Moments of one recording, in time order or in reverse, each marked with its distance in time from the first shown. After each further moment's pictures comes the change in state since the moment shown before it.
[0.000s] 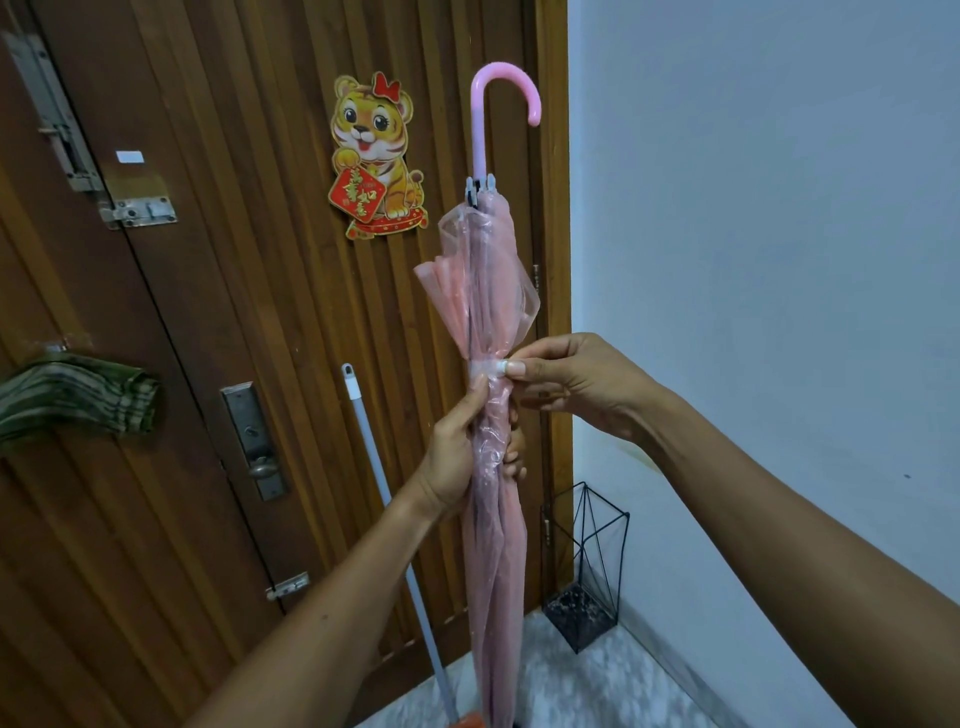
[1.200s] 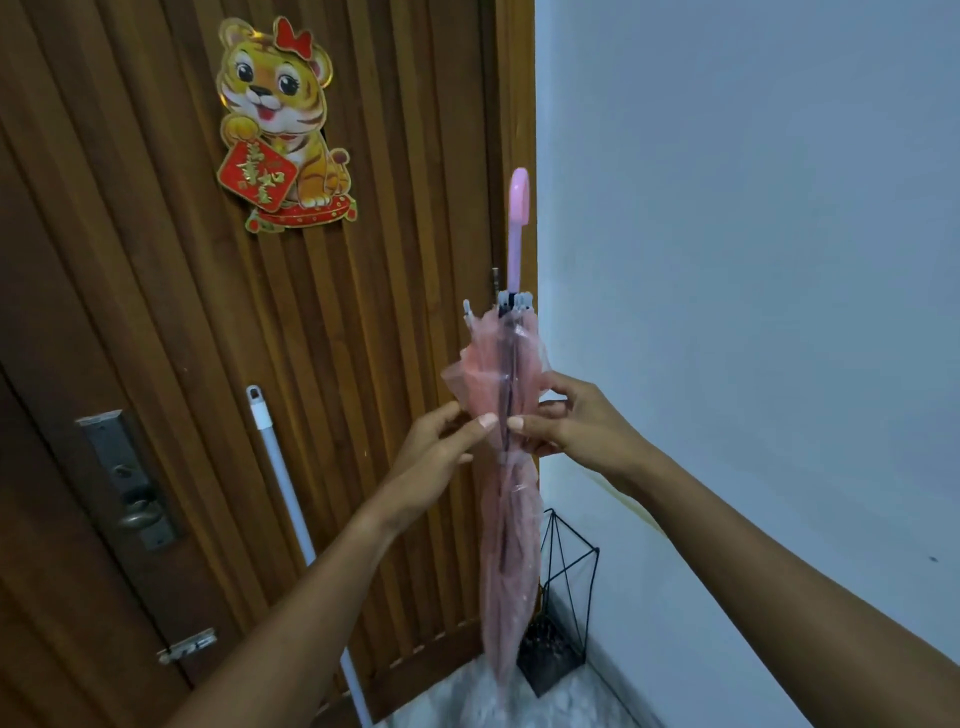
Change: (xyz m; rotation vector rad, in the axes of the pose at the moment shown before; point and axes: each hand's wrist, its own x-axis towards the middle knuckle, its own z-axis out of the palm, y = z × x) left_hand 0.165 -0.058 -0.015 0.513 0.144 0.099; right_hand 0.073 0.070 -0.147 -0.270 0.152 -0.001
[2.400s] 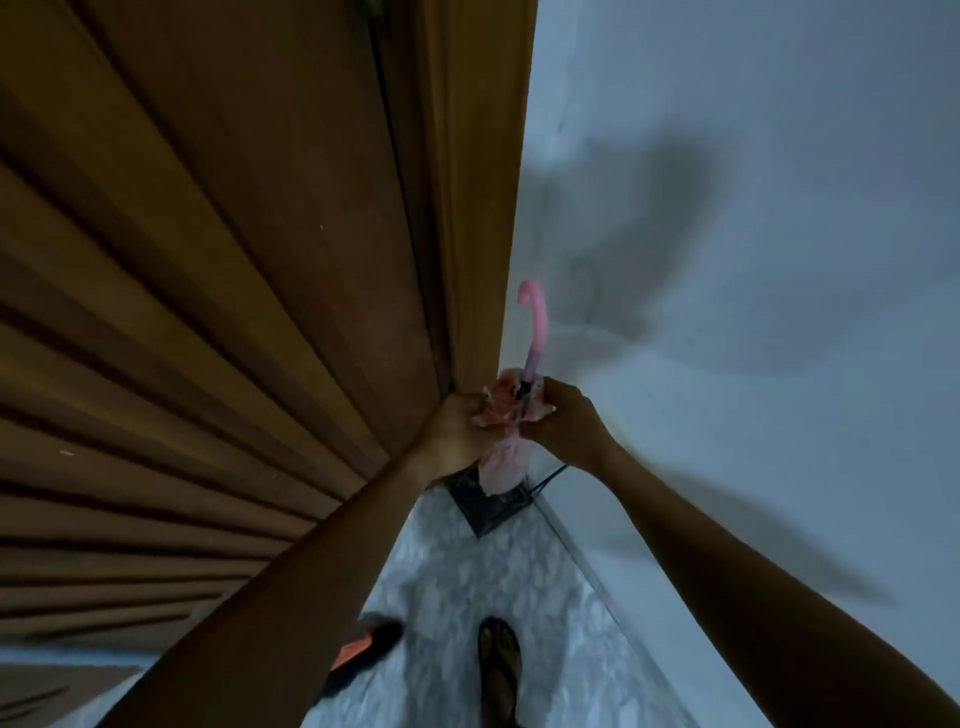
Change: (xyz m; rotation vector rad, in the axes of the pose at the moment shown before) left_hand 0.343 -0.437 0.101 0.197 -0.220 -0.713; right_hand 0.307 0.479 -0.118 -0.403 -0.050 0.624
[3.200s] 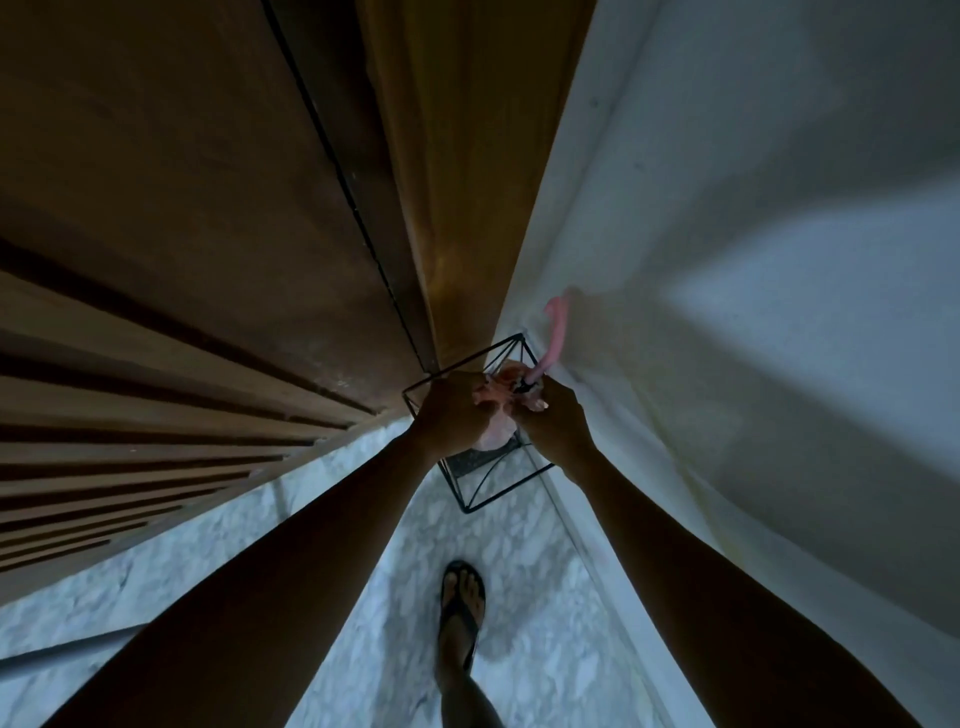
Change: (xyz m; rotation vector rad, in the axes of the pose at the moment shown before) left_hand 0.155 -0.135 0.078 0.035 -0.040 -0.164; right_hand 0.127 0.144 0.091 0.058 -0.079 0.248
